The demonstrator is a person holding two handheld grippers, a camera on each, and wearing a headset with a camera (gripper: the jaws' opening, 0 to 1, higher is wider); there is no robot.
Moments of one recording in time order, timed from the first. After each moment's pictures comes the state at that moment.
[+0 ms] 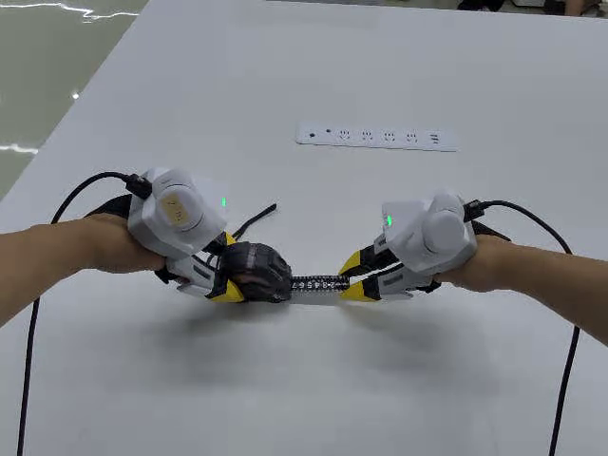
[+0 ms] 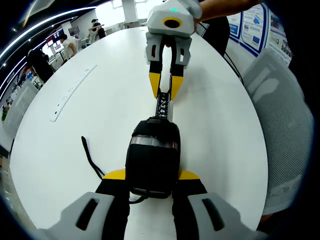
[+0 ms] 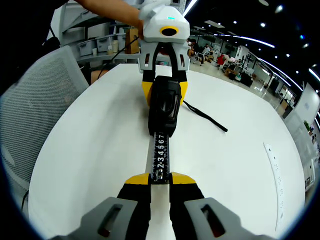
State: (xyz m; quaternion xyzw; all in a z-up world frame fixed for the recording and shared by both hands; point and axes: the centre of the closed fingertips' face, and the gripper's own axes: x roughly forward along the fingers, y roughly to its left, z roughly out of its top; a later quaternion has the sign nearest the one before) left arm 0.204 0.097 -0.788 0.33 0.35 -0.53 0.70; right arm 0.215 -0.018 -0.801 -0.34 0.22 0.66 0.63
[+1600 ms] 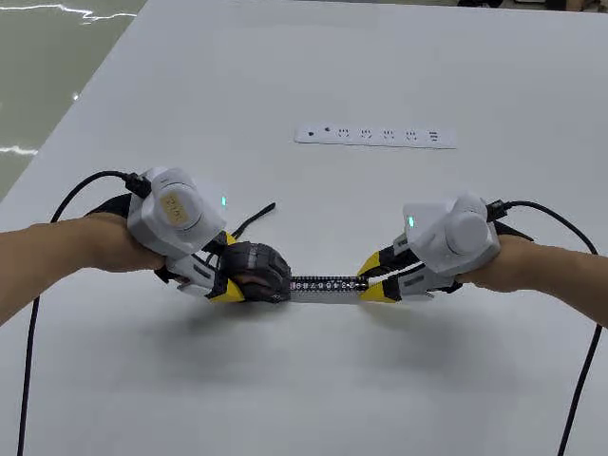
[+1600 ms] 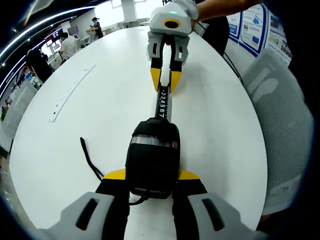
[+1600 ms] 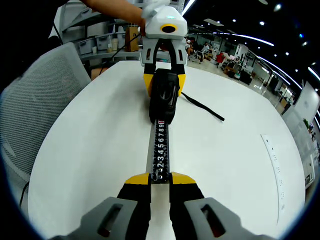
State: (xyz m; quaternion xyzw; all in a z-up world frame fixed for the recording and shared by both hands) left arm 0.203 0.095 -0.788 0.33 0.35 -0.53 0.70; right arm 0.216 -0.044 -0.806 -0.34 0.23 0.66 0.63
